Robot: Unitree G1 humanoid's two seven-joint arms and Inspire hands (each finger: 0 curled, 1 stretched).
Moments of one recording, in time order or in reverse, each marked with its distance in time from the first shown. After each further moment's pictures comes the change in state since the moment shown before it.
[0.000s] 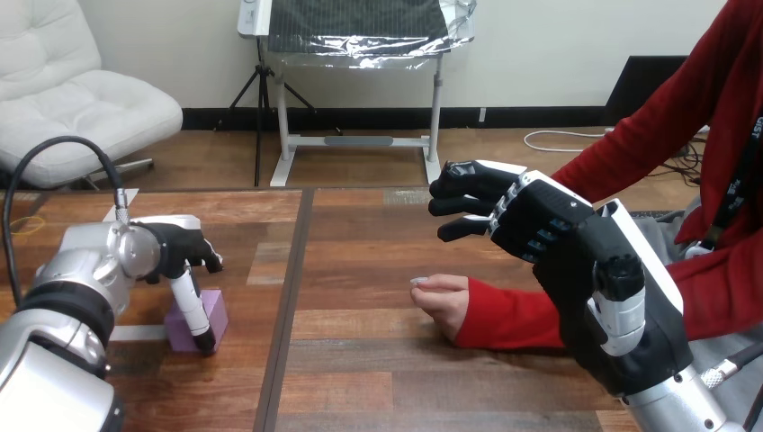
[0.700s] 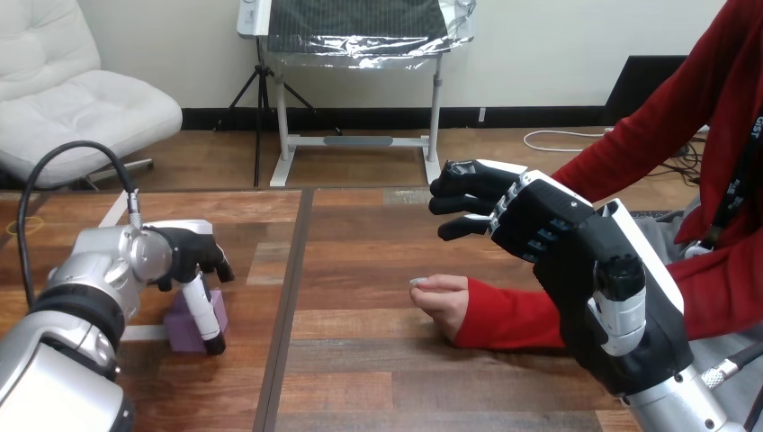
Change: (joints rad) left arm 0.002 -0.022 -0.003 0.009 -0.001 -0.001 -0.011; right arm 0.000 -0.001 0.000 0.000 0.001 0.000 0.000
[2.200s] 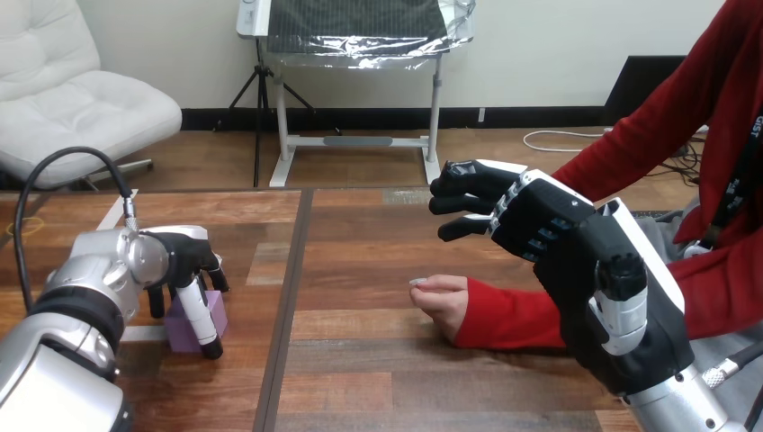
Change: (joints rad) left arm 0.005 0.000 -0.001 0.006 -0.004 0.016 -0.020; right arm 0.000 0.000 -0.001 -0.006 0.002 0.005 0.000
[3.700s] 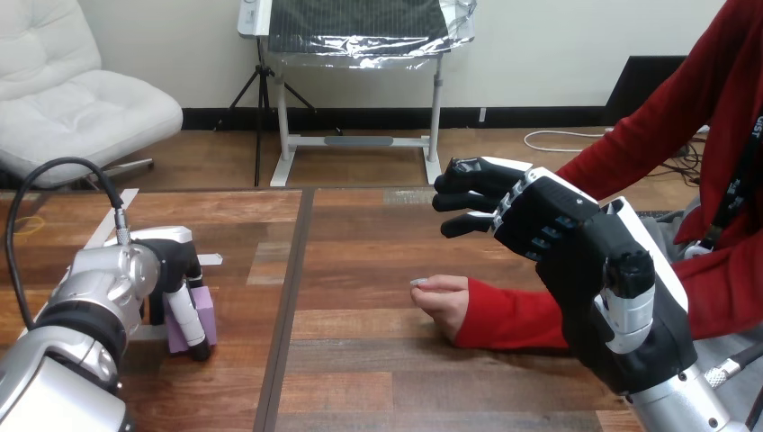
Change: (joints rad) left arm 0.033 -0.009 -0.010 0.003 0.017 0.080 0.136; right arm 0.000 -0.002 -0.003 -0.001 0.019 0.008 0.001
